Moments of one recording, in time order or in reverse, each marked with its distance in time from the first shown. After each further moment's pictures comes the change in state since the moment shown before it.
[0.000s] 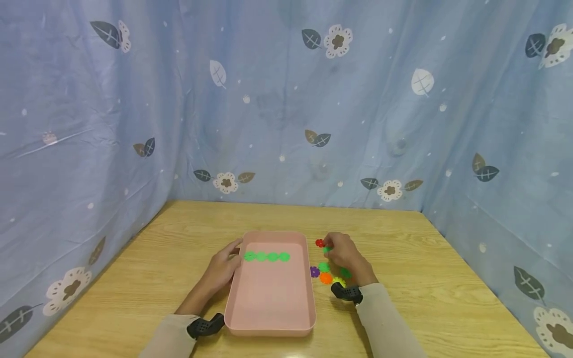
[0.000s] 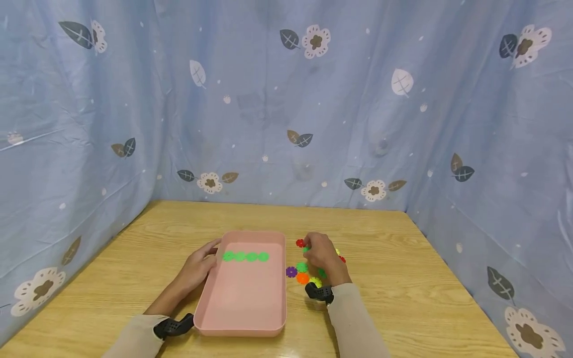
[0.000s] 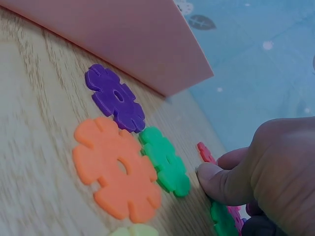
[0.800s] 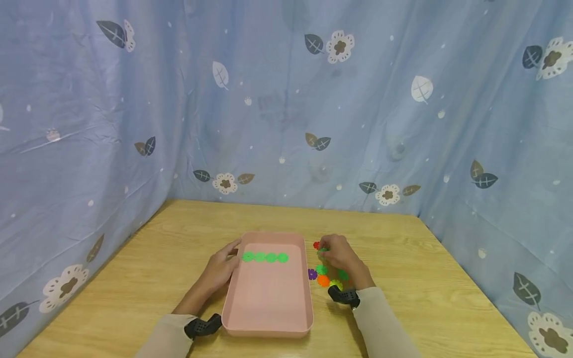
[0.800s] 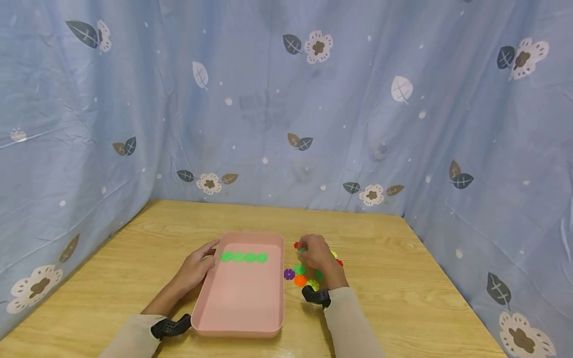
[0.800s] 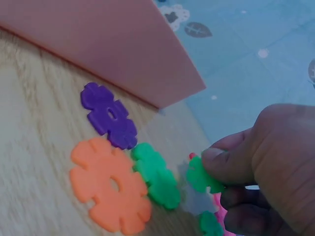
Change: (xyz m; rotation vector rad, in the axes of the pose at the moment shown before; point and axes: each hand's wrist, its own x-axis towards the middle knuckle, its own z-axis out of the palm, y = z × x) left_hand 0.002 0.000 0.001 0.014 0.028 0.003; right_hand -0.003 -0.009 -0.008 0.041 -0.013 -0.123
